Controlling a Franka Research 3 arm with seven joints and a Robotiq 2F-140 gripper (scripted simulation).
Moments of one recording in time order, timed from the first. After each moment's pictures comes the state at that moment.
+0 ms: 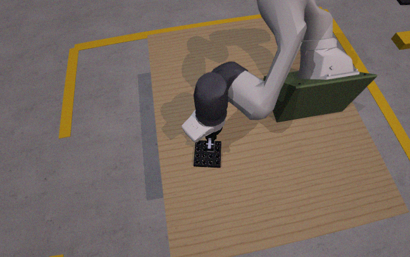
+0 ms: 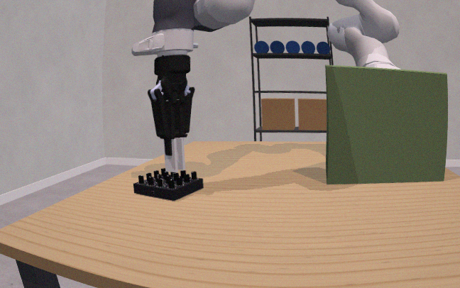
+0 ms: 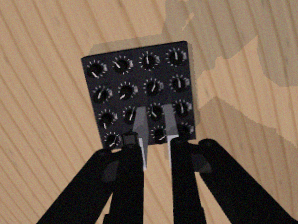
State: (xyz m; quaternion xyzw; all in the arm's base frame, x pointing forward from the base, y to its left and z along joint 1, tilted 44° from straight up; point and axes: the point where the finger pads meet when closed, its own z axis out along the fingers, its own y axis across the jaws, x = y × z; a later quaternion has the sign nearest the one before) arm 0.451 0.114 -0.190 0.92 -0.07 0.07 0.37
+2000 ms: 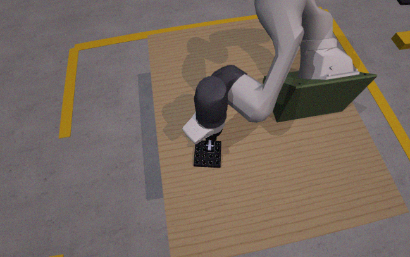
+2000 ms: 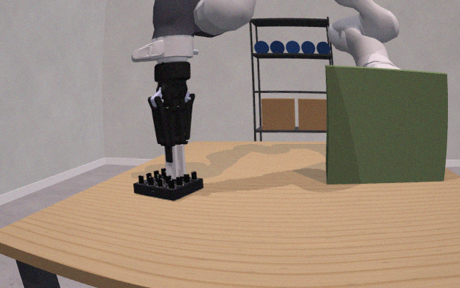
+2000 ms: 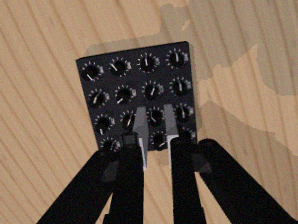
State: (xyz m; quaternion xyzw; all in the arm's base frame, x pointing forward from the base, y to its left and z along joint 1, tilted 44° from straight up) arm 0.451 0.104 -0.200 0.92 -0.07 0.07 0.37
